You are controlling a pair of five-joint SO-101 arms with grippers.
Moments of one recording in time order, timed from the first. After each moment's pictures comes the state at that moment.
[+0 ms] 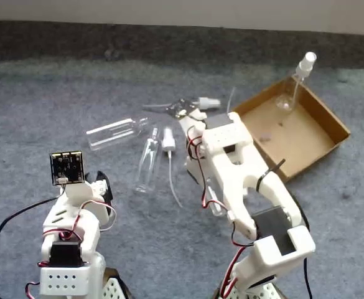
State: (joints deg) left arm -6.7 -103.6 95.9 53.6 13.0; right arm -23.7 5.0 16.7 72.1 23.0
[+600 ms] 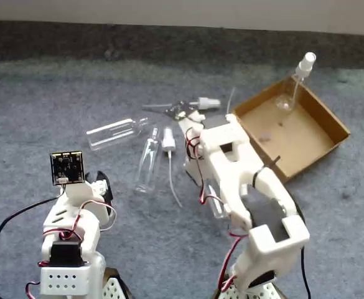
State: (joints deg) left arm -6.7 -103.6 95.9 53.6 13.0; right arm -23.6 11.3 16.4 69.4 22.5
